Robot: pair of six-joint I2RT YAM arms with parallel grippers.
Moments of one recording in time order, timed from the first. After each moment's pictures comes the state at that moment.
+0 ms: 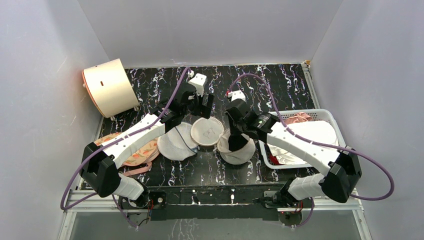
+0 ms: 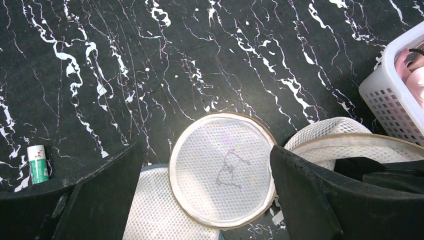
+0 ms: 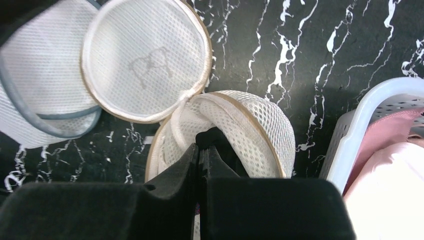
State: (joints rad) left arm -0.69 1.43 1.17 -0.31 -0.17 -0.14; right arm 0.82 1.35 1.12 -0.64 0.31 0.42
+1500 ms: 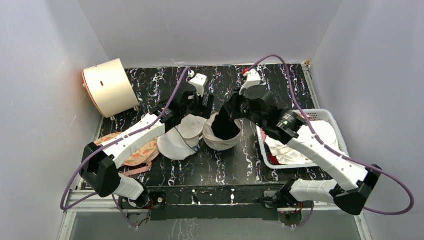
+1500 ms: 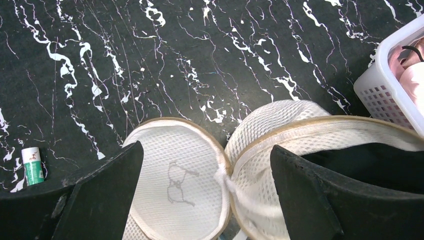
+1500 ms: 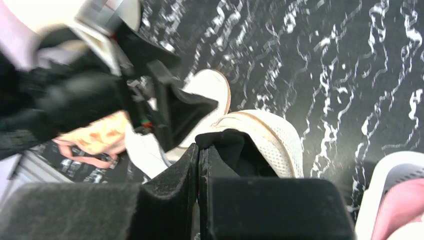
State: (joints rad) left arm -0.69 1.43 1.17 -0.31 -0.15 -0.14; right arm 0.82 1.16 1.31 -0.50 0.23 0.47
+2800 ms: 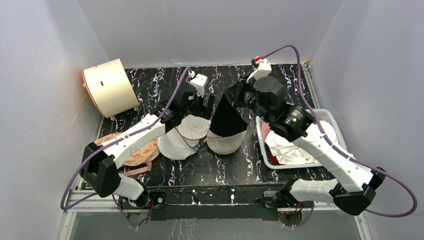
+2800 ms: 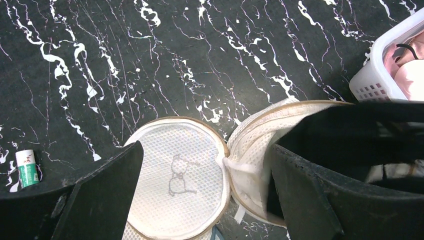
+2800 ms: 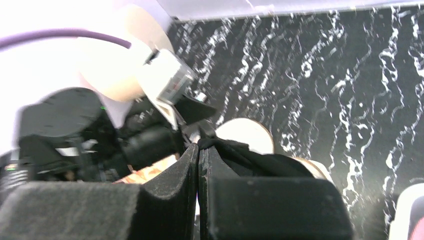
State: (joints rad) left arm -0.69 1.43 1.17 -0.29 -0.13 -0.14; right arm 0.80 1.18 1.40 -0.47 0.26 0.54
